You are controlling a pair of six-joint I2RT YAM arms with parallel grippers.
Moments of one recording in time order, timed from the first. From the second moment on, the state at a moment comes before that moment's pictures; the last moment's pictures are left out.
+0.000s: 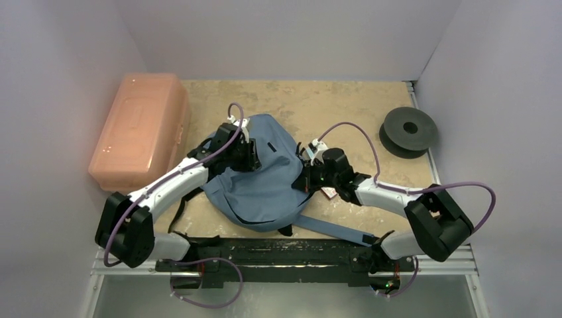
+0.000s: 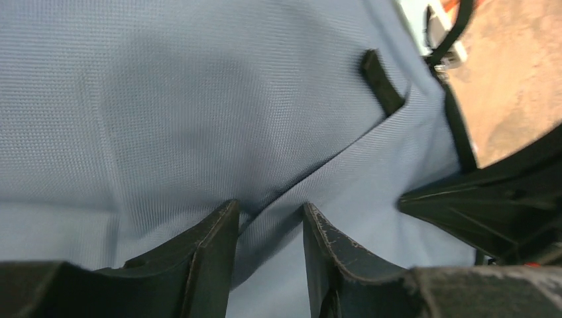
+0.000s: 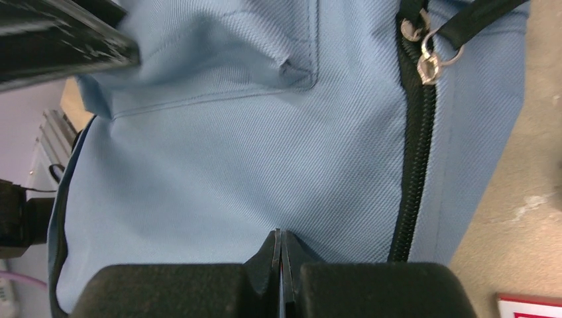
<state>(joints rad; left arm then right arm) -0.52 1.33 0.93 -0.39 0.09 -0.47 0.63 1.40 0.58 0.23 -0.35 0.54</state>
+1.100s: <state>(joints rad) -0.54 1.64 1.32 -0.51 0.07 -0.64 0.56 1.61 0.92 0.23 -0.38 0.64</state>
